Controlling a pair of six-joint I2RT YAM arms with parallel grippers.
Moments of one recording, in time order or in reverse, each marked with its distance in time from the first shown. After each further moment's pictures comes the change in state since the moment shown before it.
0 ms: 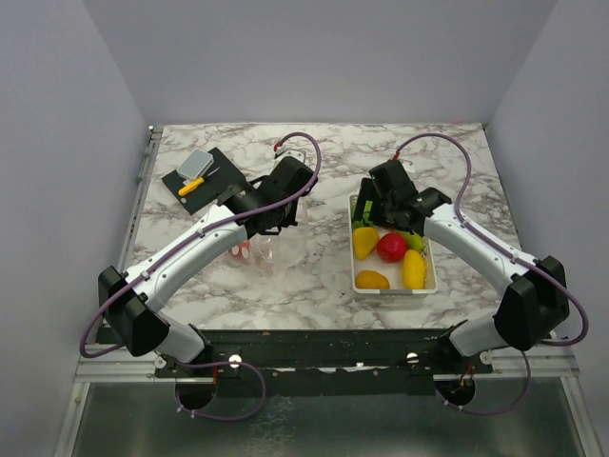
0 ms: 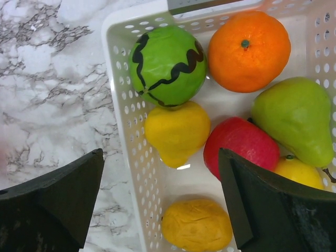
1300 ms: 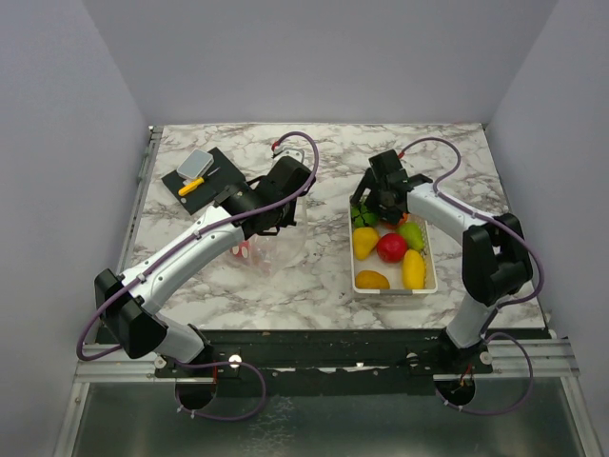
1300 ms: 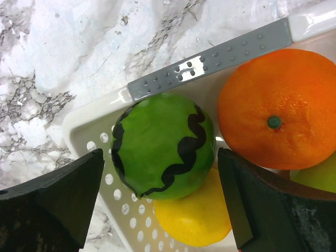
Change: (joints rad) left arm 0.000 -0.017 0.000 -0.005 0.000 0.000; right arm -0.160 0.316 0.079 0.154 -0.127 0.185
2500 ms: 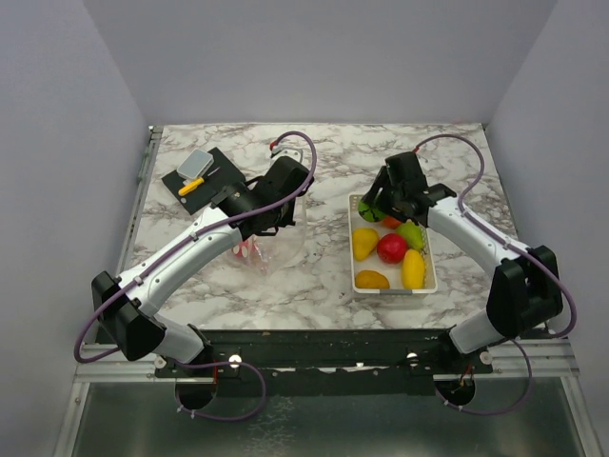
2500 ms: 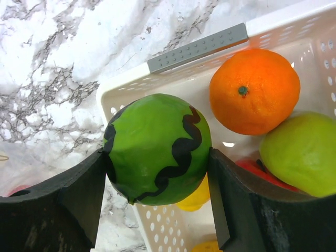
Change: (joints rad) left arm 0.000 -0.015 -0.002 0.000 0.000 0.000; right arm 0.000 -0.217 -0.109 0.031 0.029 -0.070
